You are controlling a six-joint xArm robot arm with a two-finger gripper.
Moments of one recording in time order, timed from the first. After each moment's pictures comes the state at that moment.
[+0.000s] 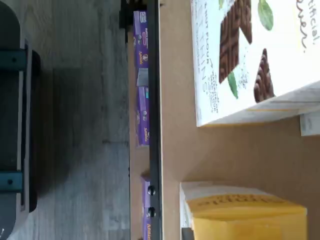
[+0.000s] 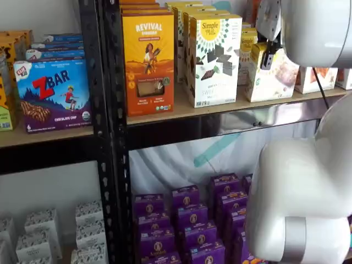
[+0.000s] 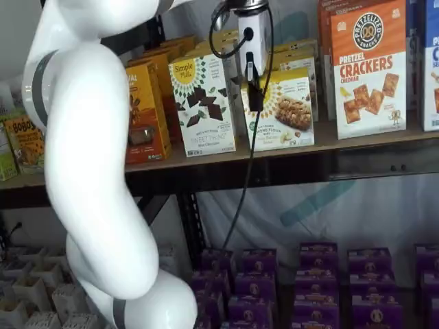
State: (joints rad) arm -0.40 -0.30 -1.38 0.16 1.58 -1.95
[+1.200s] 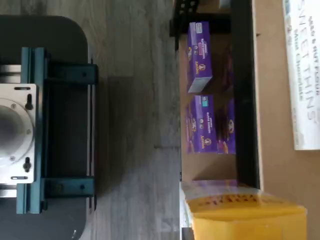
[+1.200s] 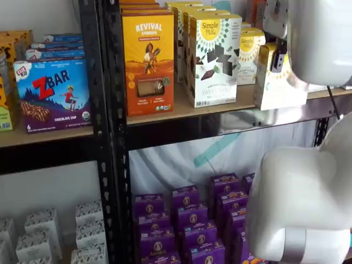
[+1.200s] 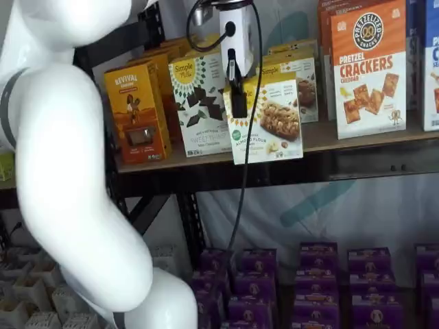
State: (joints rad) arm -0.40 -0.45 -1.33 0.12 1.77 -1.94
